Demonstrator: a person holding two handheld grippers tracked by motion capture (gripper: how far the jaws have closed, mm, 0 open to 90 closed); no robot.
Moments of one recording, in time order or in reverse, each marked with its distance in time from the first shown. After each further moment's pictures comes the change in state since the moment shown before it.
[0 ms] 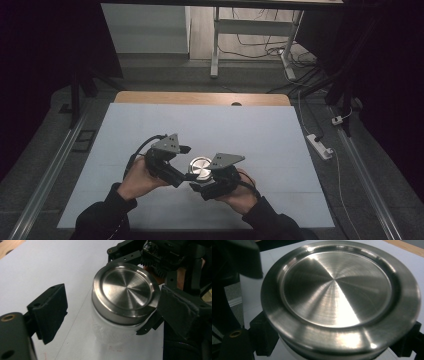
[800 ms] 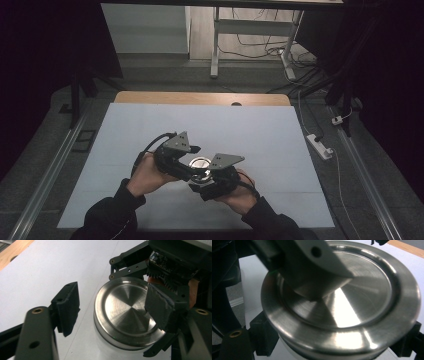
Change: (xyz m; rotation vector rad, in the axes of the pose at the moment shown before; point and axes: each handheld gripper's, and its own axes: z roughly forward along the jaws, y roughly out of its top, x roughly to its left) left arm -0.002 0.017 0.012 0.031 0.047 0.035; right arm 0.002 0.001 0.000 -0.004 0.006 0.001
